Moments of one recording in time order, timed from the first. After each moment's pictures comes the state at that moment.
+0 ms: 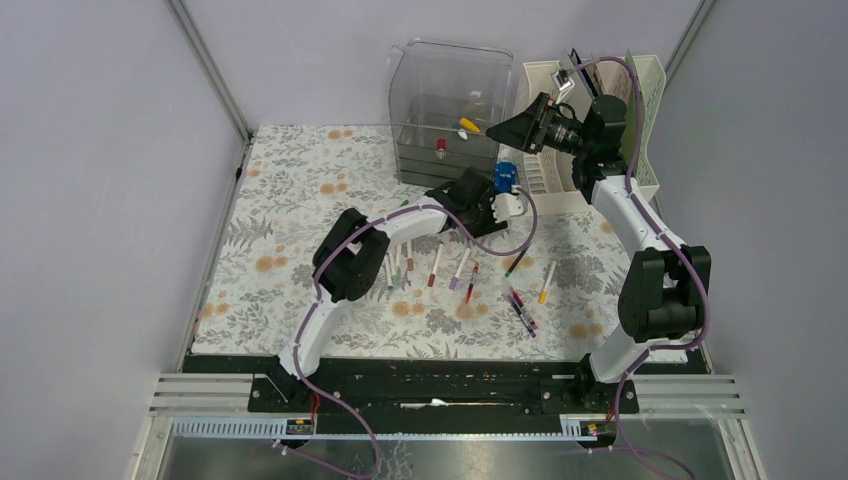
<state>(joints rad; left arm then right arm) -0.77 2.32 1.80 -0.29 0.23 0.61 0.10 1.66 1.35 0.36 -1.01 0.89</state>
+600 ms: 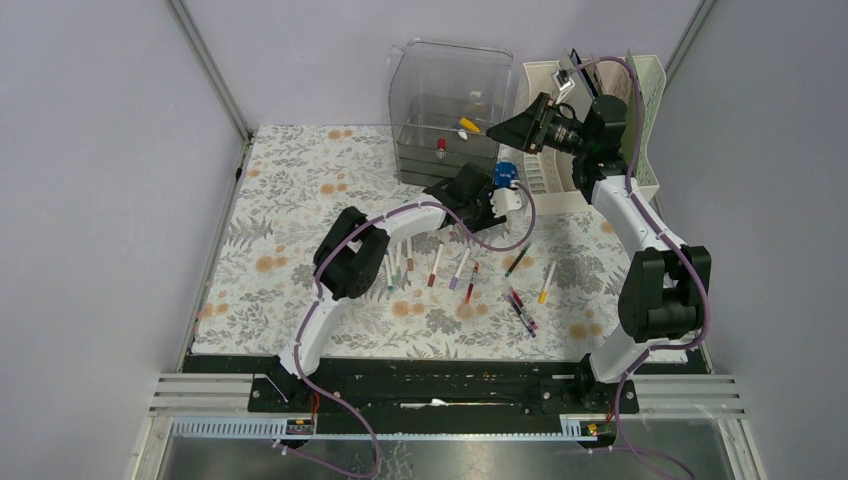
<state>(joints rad) -0.75 2.35 1.85 -0.27 0.23 0.63 0.10 1.66 1.35 0.36 -1.01 0.89</state>
